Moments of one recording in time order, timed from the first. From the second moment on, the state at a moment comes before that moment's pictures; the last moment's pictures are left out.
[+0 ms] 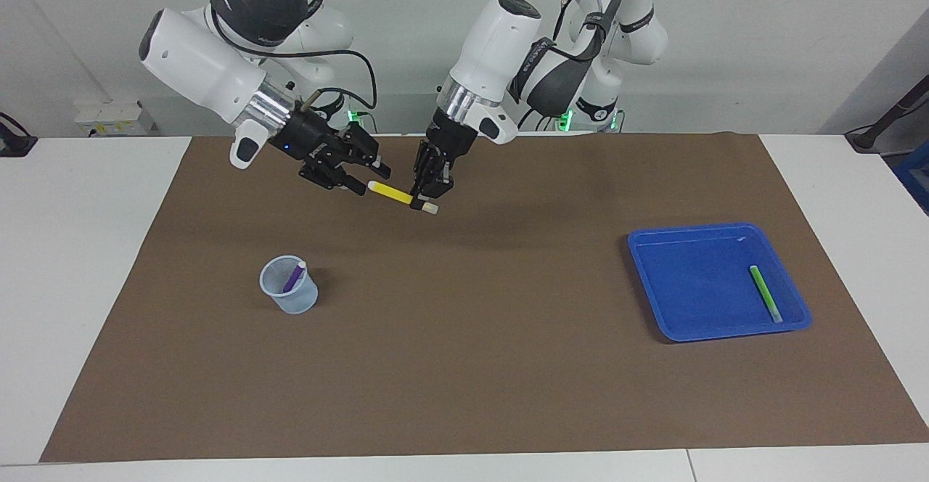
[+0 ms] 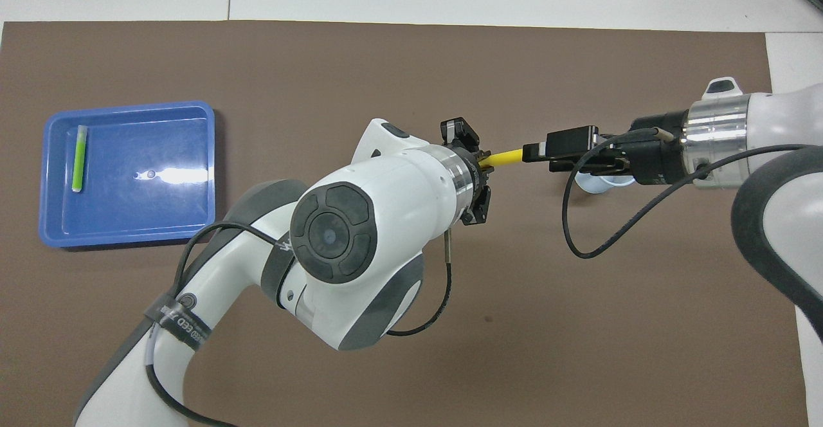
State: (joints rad) left arm -0.60 0.23 -0.18 -1.67 -0.17 2.49 -2.33; right arm 0.16 -0.02 -0.02 -1.86 0.80 1.97 -0.04
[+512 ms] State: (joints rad) left arm -0.62 0.24 -0.18 -1.67 -0.16 2.51 -2.33; right arm 0.16 0.00 -0.02 -1.86 0.80 1.99 -0.04
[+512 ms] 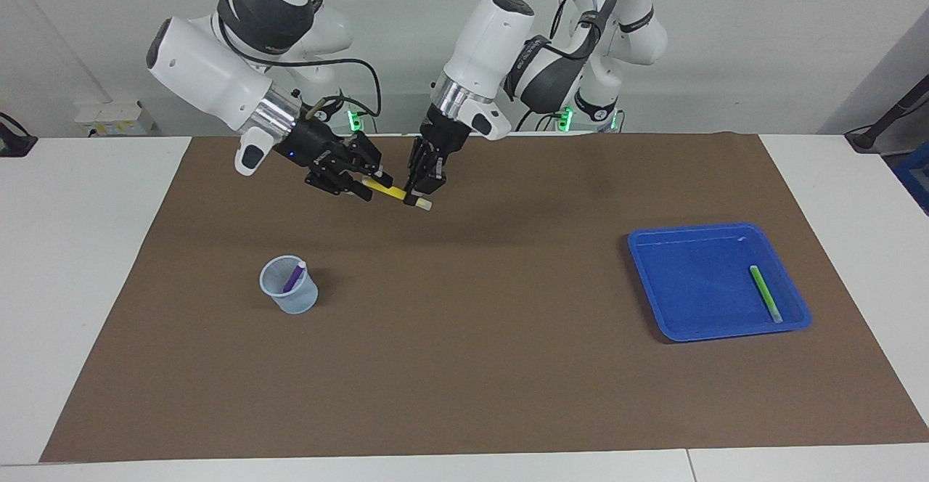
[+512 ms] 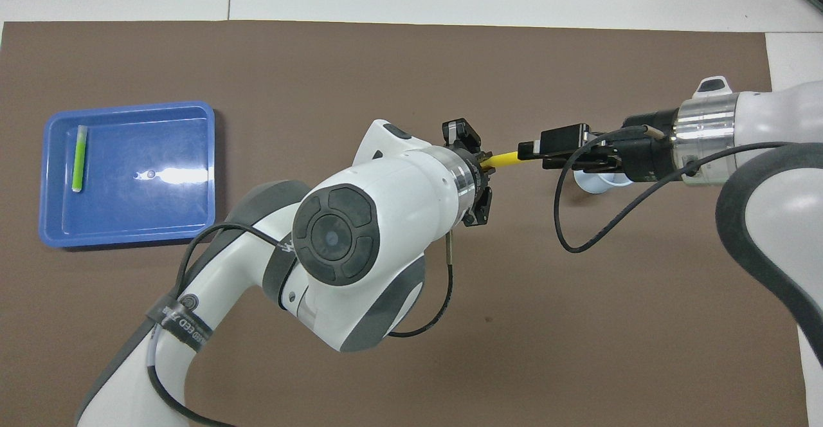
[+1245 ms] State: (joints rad) left arm -0.62 0.24 -0.18 -1.67 -0.16 2.52 -2.33; right arm 0.16 0.00 -0.02 -1.86 0.80 1.99 -0.04
